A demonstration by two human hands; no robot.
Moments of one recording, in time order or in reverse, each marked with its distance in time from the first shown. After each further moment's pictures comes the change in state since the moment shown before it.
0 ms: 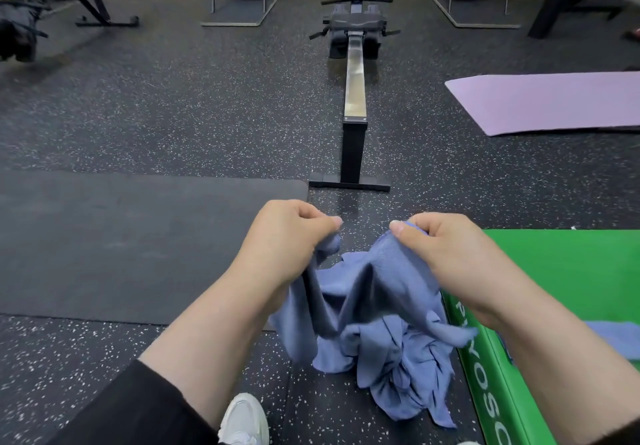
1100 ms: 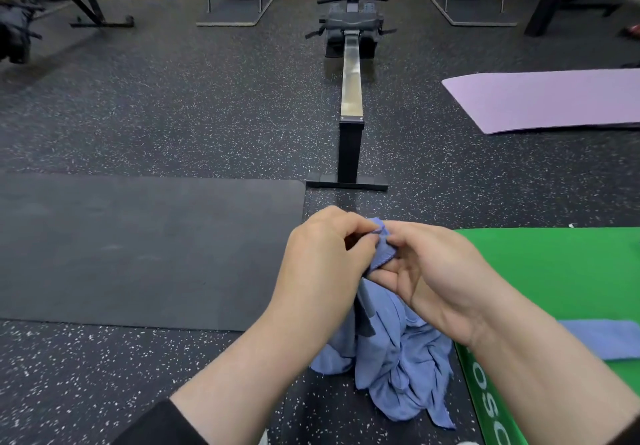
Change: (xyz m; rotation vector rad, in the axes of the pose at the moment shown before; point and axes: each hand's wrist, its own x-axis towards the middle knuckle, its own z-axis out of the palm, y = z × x) left_hand -0.022 0.000 0.040 0.220 0.098 0.412; right_hand -0.008 -0.022 0.021 1.069 -0.194 0.315
